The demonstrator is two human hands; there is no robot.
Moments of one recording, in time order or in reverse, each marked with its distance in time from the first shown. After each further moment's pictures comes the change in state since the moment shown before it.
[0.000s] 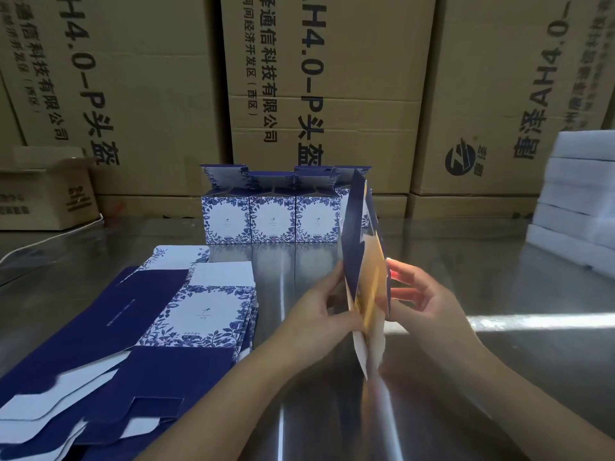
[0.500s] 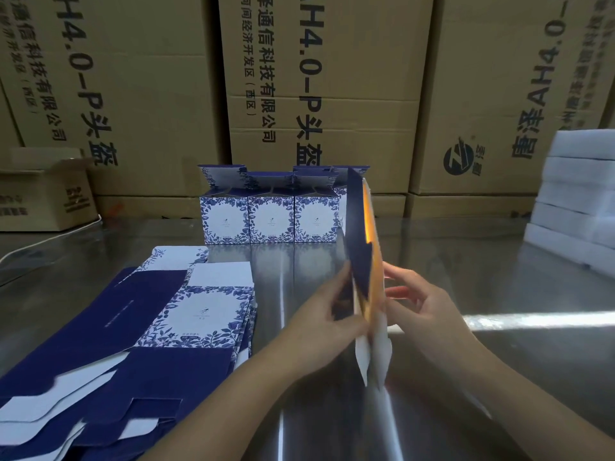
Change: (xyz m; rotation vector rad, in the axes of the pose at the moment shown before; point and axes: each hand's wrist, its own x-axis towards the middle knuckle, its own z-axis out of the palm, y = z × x) left_hand -0.002 -0.002 0.004 0.084 -0.044 0.009; right_hand -0.002 -0.006 0.001 -0.061 -0.063 -0.044
